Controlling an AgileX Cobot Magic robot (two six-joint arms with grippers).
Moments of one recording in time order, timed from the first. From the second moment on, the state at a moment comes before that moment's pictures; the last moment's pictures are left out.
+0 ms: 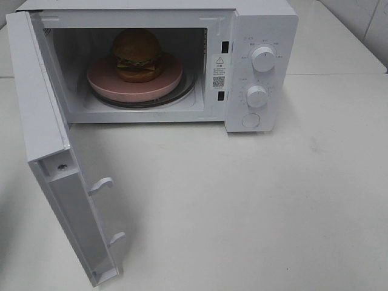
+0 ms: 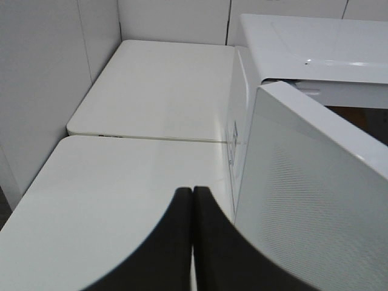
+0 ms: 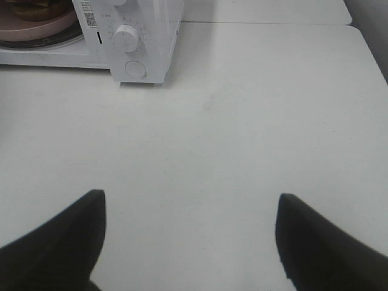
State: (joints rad) left arm 0.03 0.73 -0.42 -0.16 0.00 0.15; right arm 0.07 0.00 -0.52 0.03 1.04 0.05
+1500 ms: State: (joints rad) left arm -0.21 1.32 -0.32 0.61 -0.71 -0.42; right arm 0.07 0.00 -0.52 0.03 1.04 0.05
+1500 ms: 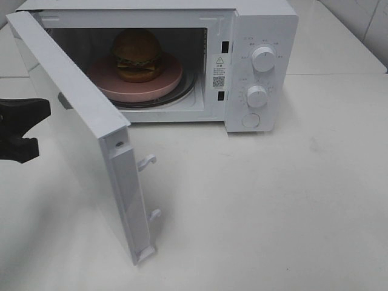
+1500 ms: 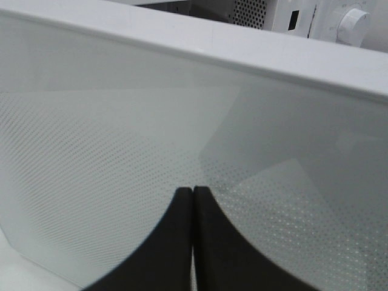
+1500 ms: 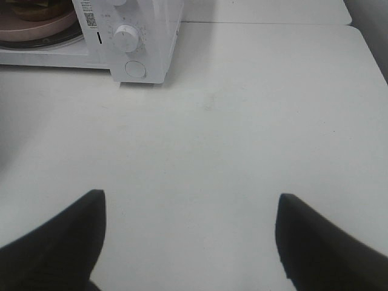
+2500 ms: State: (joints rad) left arm -0.71 1.70 -0.70 -0.16 -0.70 0.06; right arm 0.07 0.00 -0.52 0.03 1.04 0.05
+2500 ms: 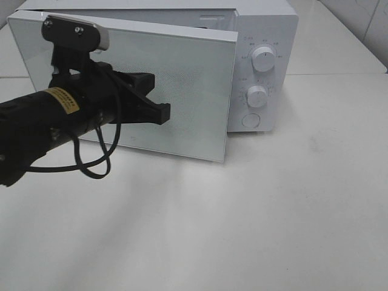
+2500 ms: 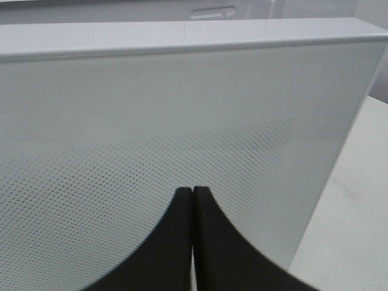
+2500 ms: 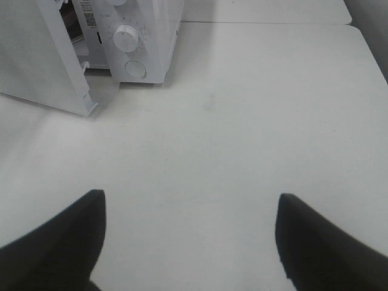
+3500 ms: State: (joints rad) left arm -0.75 1.97 -1.11 -0.27 -0.62 0.12; right arm 0.07 0.00 -0.52 0.03 1.04 0.05
